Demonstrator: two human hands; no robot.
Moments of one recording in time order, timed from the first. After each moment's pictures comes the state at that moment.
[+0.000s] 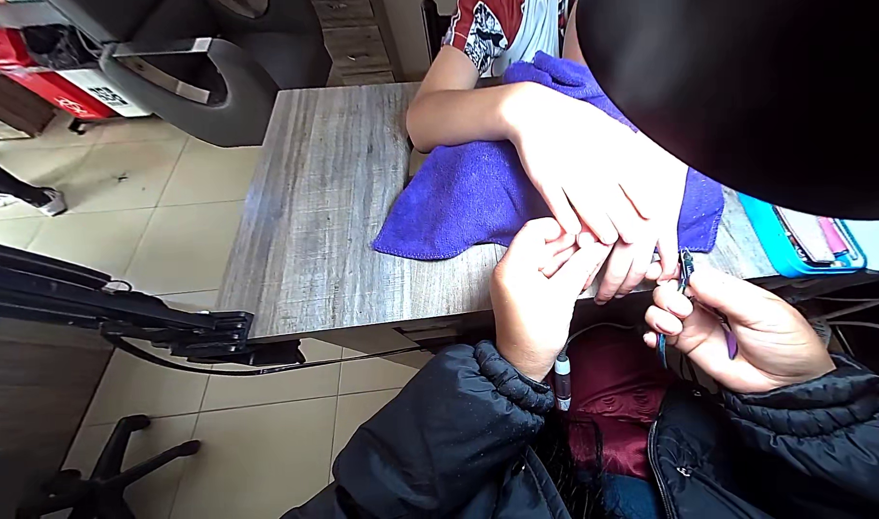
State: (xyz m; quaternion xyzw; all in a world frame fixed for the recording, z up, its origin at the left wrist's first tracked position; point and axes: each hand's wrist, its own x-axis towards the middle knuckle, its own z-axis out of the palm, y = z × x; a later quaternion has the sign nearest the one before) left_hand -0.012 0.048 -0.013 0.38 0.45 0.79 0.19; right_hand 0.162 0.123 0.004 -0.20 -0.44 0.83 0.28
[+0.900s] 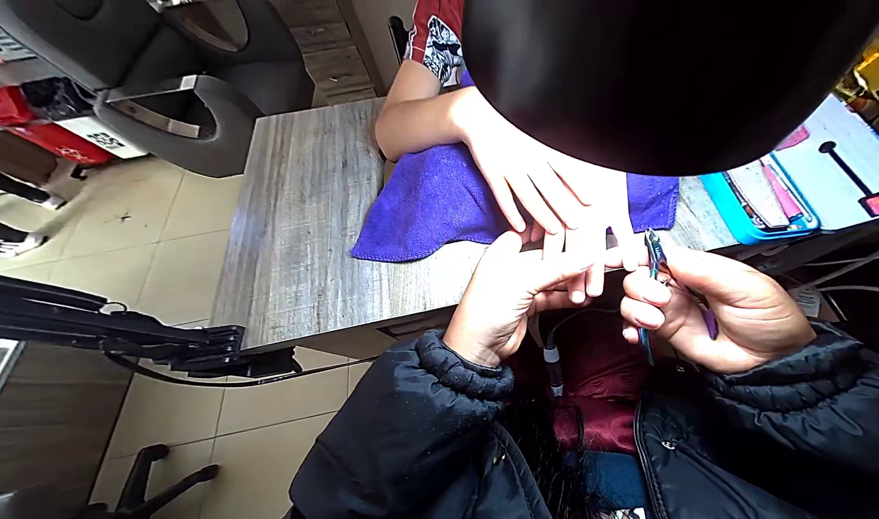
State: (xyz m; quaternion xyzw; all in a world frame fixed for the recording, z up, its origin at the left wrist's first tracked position) left_hand -0.023 0.030 0.022 0.30 0.40 0.66 0.55; right_hand 0.169 0.115 0.015 -0.11 -0.41 0.88 0.23
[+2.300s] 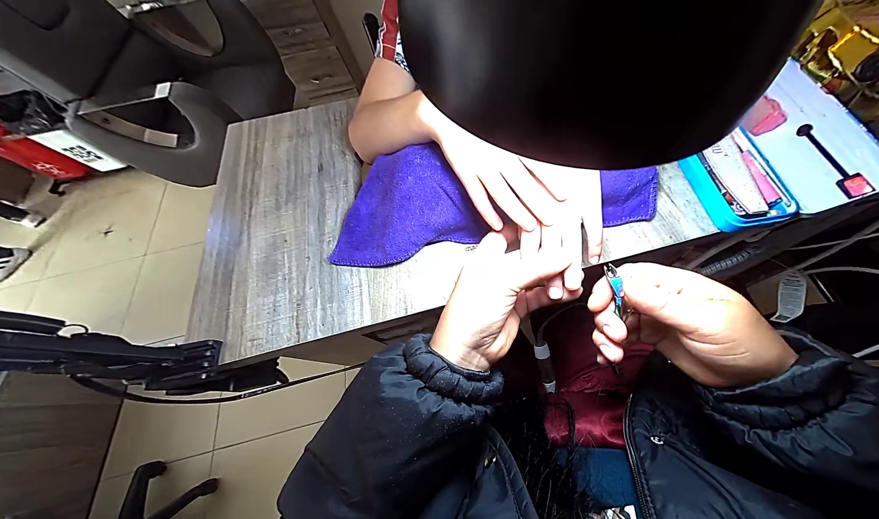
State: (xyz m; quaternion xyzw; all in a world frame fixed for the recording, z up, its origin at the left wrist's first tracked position) left_hand -0.018 0.034 0.019 0.26 0.41 0.66 0.58; right_hand 0.174 0.098 0.010 -0.16 -0.55 0.78 0.23
